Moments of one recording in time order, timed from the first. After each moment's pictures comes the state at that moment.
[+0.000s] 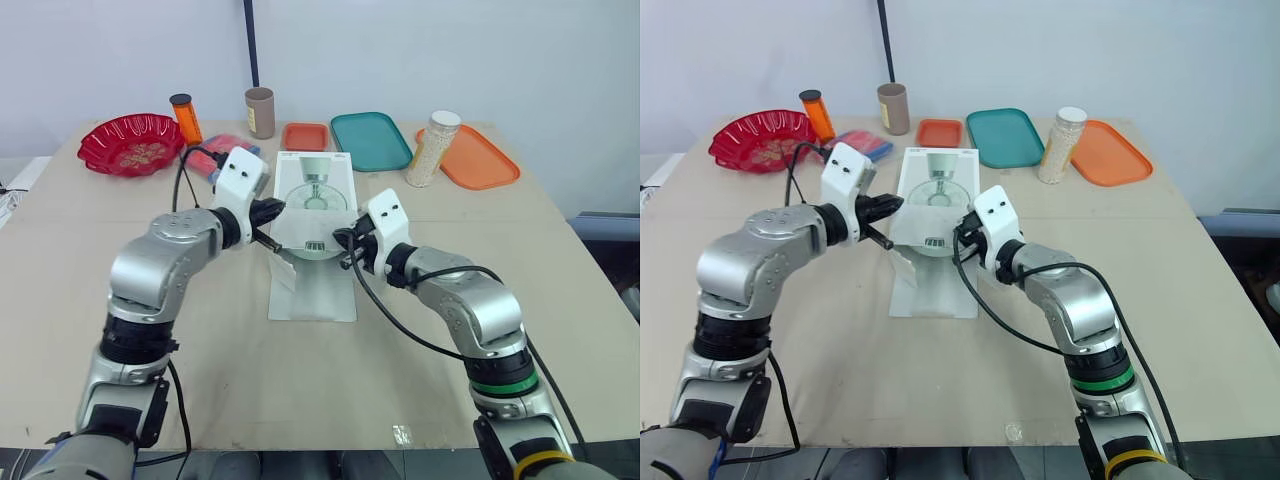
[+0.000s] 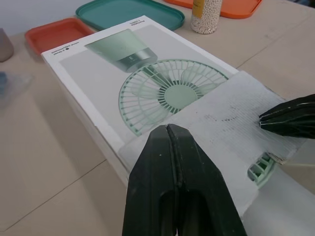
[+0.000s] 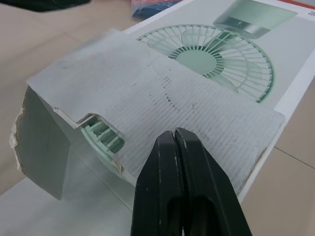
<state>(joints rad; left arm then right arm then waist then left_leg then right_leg) -0.74 0.37 -0.03 -0.25 -0.30 1.04 -0.45 -0.59 -0.35 0.14 -0.27 0.30 0.89 0.37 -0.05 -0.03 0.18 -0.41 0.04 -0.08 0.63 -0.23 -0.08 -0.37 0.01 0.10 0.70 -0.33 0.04</state>
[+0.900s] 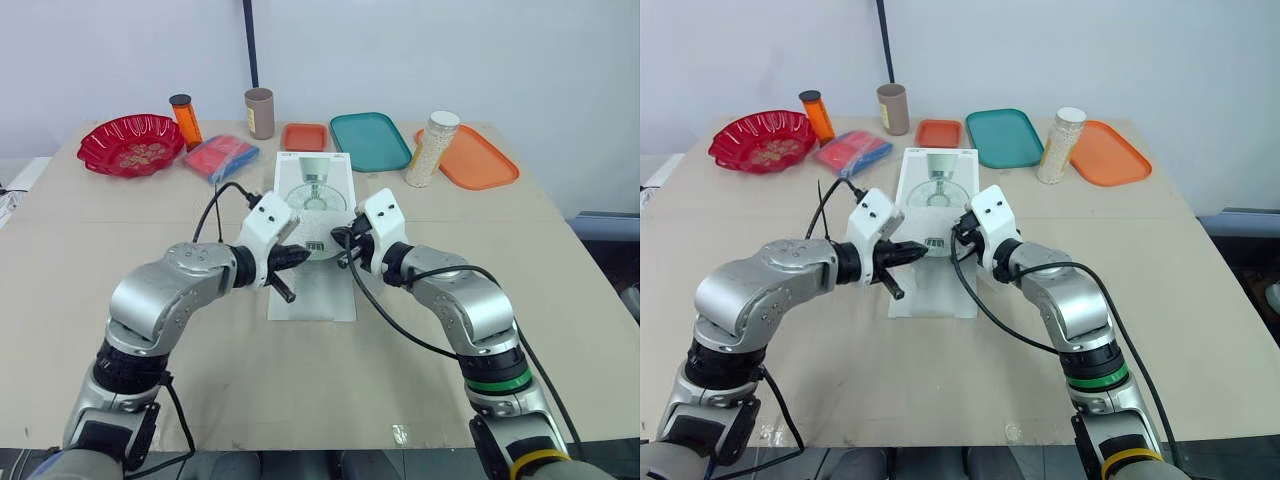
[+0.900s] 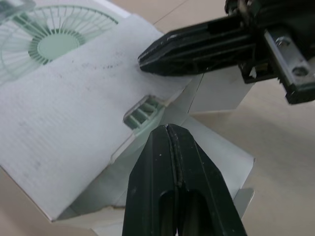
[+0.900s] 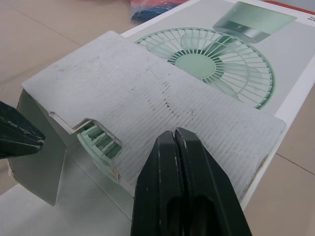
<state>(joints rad) -0.65 0.42 -0.14 -0.45 -0.43 1.20 -0.49 -0.60 -0.33 0.15 -0.23 0.26 0.84 0.39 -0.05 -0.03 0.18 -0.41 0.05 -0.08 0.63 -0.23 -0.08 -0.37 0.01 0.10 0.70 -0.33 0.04</state>
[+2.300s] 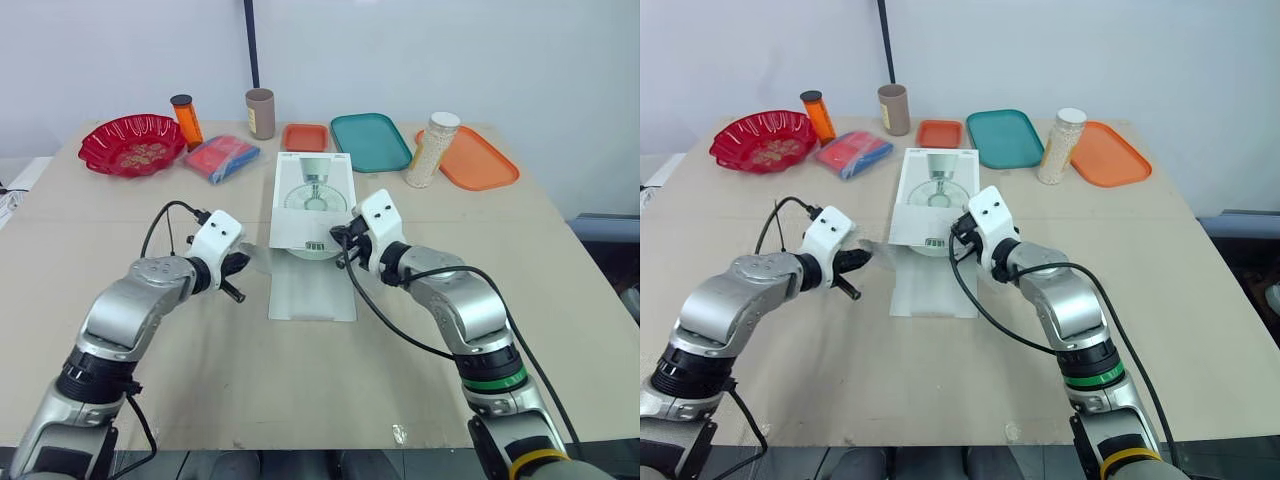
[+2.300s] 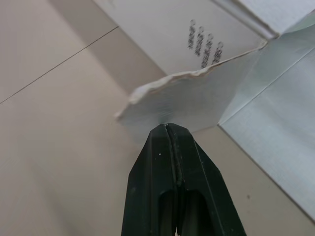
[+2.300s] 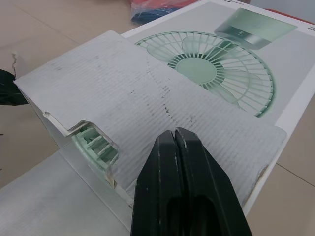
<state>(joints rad) -0.52 0.59 -0.14 -0.25 -0.30 0.98 -0.47 -0.60 -0.33 0.17 -0.19 0.21 0.78 0.41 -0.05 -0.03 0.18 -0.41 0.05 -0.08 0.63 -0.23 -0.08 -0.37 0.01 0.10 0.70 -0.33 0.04</state>
